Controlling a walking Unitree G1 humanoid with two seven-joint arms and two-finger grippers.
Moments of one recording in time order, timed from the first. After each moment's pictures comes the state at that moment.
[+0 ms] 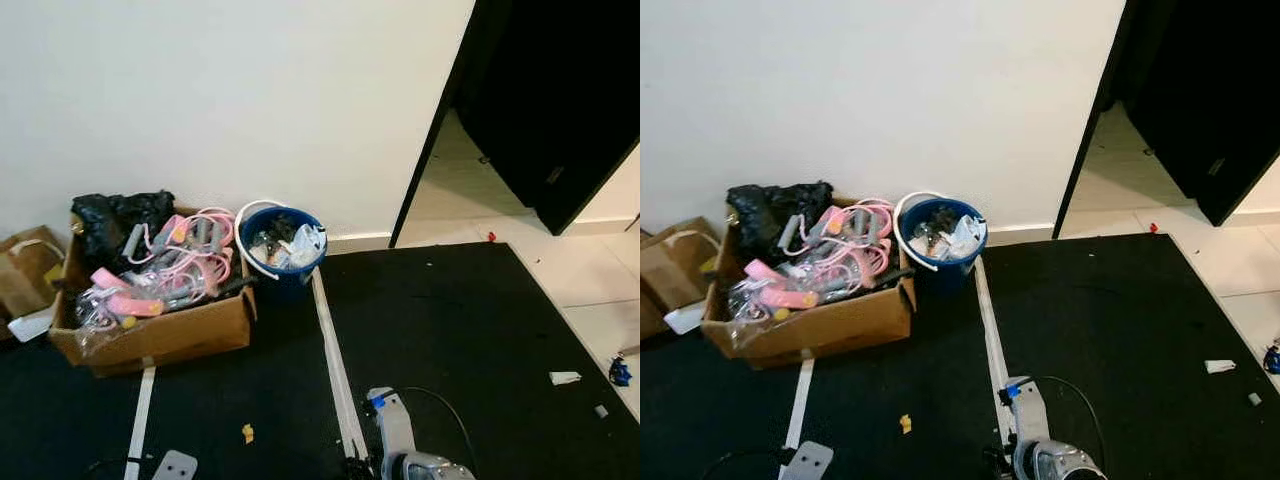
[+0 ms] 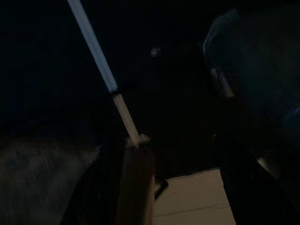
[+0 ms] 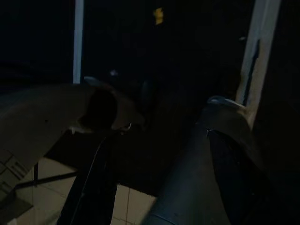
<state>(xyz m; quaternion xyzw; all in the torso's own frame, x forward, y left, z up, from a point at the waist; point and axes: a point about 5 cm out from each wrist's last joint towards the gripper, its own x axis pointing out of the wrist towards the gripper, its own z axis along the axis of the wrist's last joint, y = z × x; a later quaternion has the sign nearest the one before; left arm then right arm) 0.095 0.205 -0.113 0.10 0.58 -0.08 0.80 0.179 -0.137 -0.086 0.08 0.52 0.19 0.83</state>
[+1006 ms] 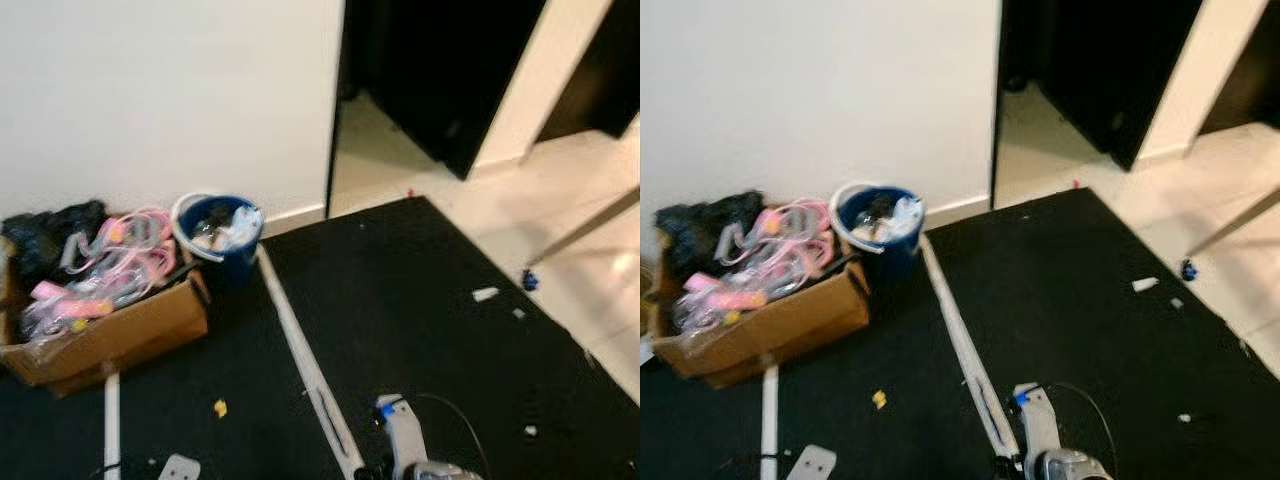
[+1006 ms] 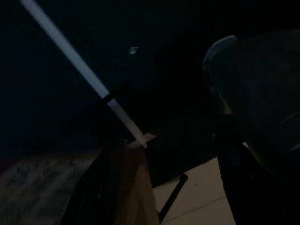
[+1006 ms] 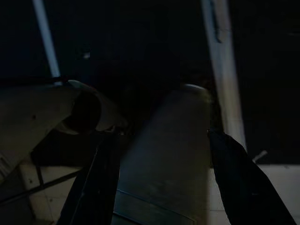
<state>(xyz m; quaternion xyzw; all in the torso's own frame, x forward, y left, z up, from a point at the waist) 0.098 0.207 -0.112 0.11 0.58 -0.08 0.80 0.175 -0.144 -0.088 0.07 0.53 0.18 0.82</state>
